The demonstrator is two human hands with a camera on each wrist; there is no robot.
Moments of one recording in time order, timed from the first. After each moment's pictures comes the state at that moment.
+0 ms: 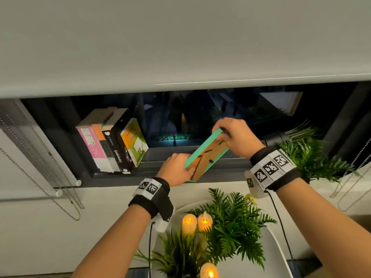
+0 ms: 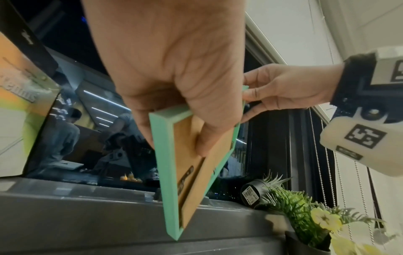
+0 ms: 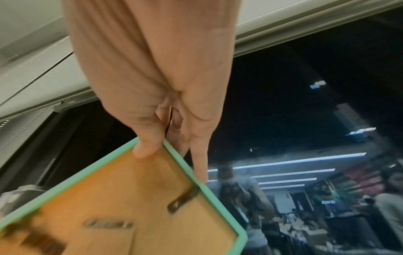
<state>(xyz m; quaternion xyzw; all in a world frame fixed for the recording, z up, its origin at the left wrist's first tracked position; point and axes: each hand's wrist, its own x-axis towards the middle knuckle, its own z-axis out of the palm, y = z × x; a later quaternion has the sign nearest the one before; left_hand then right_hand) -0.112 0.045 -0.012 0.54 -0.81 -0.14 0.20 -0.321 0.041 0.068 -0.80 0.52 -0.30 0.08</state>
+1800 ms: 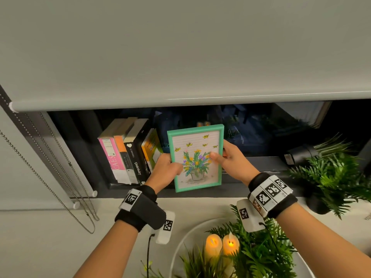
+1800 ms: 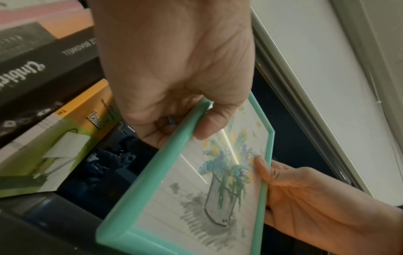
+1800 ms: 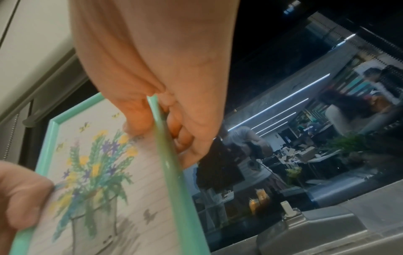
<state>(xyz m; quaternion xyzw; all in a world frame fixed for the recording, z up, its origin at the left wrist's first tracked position) -0.036 0.033 0.023 0.50 -0.62 -0.44 0.41 -0.245 0.019 0.027 -0.69 0.45 -0.41 0.38</state>
